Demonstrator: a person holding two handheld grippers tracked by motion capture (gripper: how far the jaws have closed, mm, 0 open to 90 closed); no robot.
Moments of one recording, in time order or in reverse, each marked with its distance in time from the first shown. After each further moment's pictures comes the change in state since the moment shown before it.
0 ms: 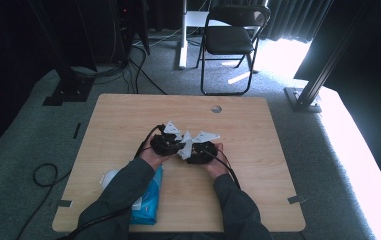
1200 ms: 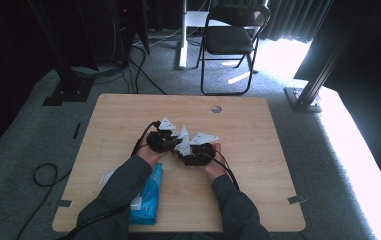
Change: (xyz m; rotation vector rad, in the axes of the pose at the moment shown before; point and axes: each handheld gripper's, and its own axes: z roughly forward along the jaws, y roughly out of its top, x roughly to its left) left arm 0.015 0.001 -0.011 -0.036 0.040 -0.029; right arm 0.012 0.007 -0.005 -0.039 0.031 -0.046
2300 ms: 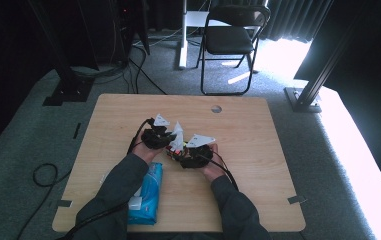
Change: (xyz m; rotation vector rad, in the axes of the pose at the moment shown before) left arm 0.010 -0.001 -0.003 0.001 0.045 -0.033; right arm 0.011 0.004 0.000 -0.007 0.044 -0.046
